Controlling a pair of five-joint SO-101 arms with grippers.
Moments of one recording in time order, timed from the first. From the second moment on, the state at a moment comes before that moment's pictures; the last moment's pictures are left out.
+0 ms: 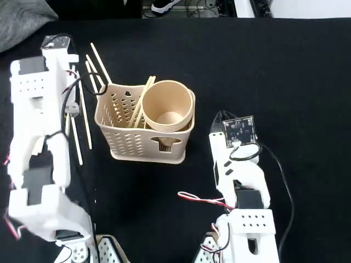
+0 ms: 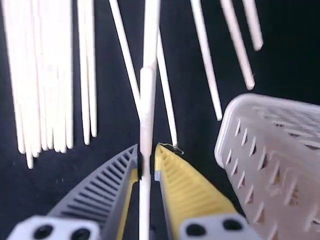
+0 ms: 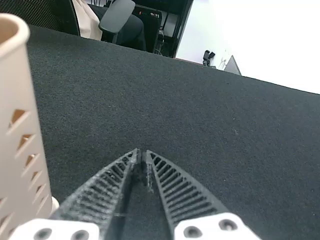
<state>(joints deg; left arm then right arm) -15.3 8.8 -10.9 91.6 -6.2 -0.4 -75.5 91.4 12.4 13.8</state>
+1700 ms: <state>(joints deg) 0.7 -84.5 30.6 41.6 9.3 -0.4 -75.5 91.4 12.4 13.8</state>
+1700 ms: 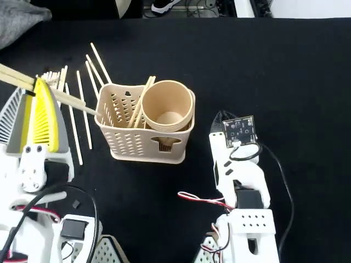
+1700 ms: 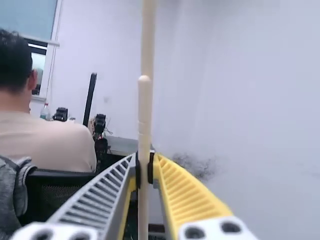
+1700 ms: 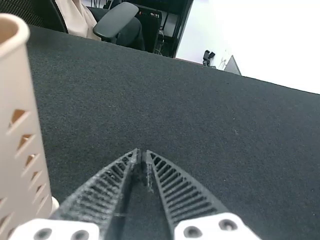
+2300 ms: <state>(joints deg) 0.6 -84.5 45.1 44.4 10.0 -0.4 -75.5 91.5 12.4 13.8</state>
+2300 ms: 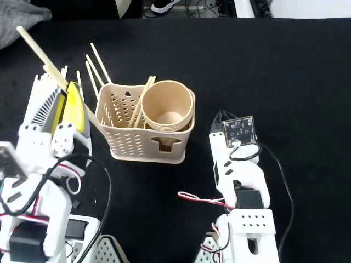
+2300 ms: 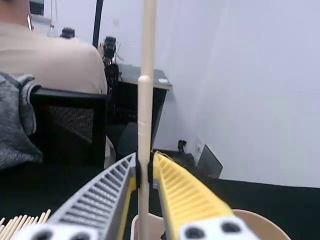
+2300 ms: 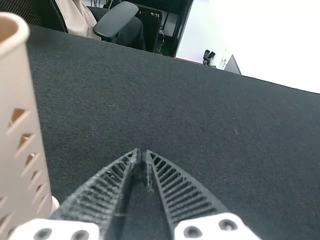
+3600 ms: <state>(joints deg) 8.3 -59.5 39.8 32.1 7.4 -0.4 -75.5 91.6 12.4 13.8</state>
